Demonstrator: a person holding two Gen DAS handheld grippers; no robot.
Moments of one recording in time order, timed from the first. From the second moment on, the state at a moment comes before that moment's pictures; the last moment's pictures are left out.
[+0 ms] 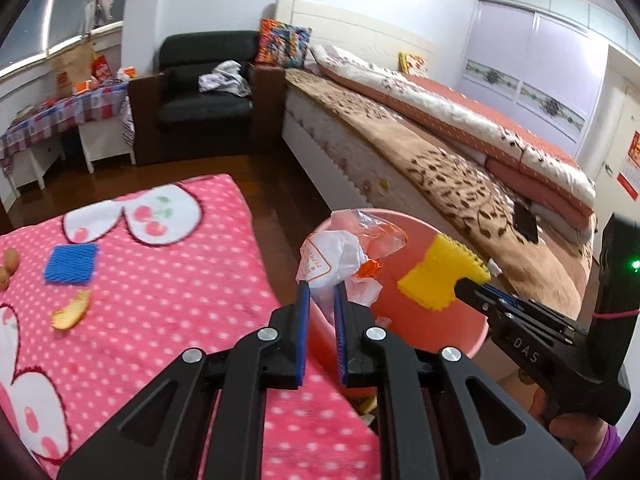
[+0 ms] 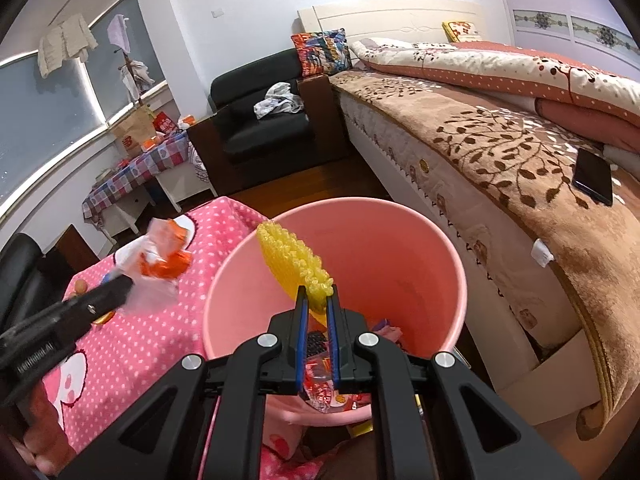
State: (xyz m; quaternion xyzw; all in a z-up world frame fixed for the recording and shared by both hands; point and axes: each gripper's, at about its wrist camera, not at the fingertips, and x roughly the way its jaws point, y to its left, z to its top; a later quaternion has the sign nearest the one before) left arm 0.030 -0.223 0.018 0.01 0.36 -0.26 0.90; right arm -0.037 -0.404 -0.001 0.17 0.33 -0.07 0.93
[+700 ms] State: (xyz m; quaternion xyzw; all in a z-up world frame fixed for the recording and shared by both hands) left arm 0.043 -0.267 -0.022 0.04 0.41 -0.29 0.86; right arm -0.029 -0.420 -0.026 0.18 0.36 -0.08 0.91
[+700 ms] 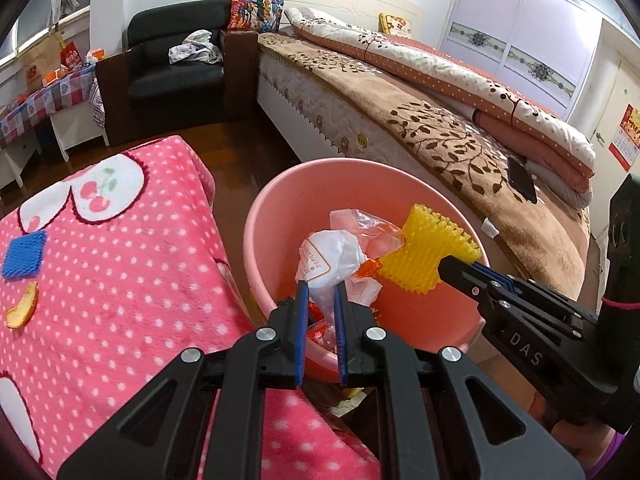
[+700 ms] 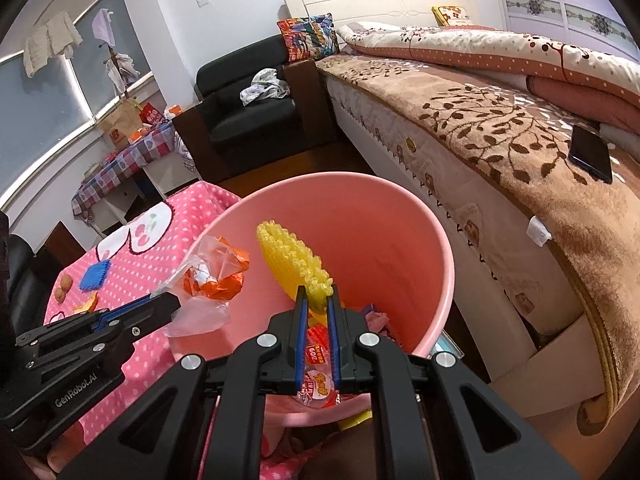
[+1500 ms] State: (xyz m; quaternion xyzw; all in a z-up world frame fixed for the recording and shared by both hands) left arm 0.034 -0.264 -0.006 0.04 0.39 -0.30 0.87; right arm -0.032 -0.418 -0.027 0.18 0.36 -0.09 0.91
